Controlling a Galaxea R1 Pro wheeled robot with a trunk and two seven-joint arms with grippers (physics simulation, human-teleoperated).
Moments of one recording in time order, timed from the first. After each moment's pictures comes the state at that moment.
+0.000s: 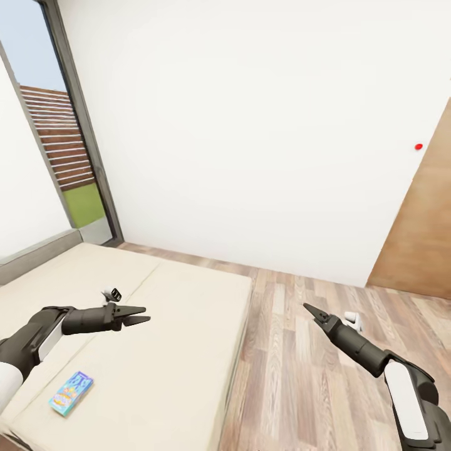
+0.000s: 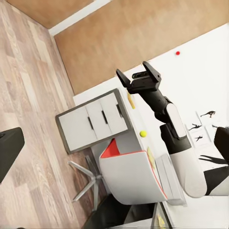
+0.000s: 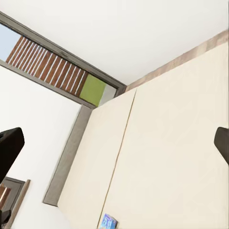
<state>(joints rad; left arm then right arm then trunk) -0.77 0.46 -0.23 -0.67 0.42 0.85 -1.57 -0.30 -0.05 -0.40 -1.40 -0.68 0.81 0.51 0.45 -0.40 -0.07</state>
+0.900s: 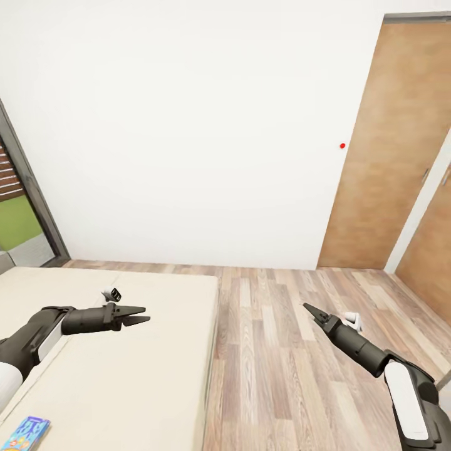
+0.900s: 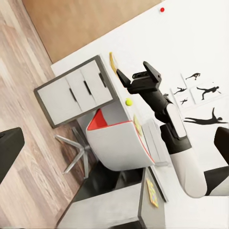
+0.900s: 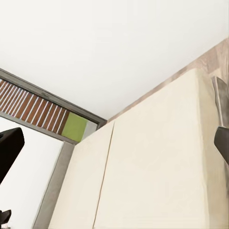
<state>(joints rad) -0.77 0.46 -0.23 -0.67 0.42 0.85 -1.57 -0.30 -0.05 -0.40 -1.40 -0.68 0.81 0.51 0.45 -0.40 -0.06</state>
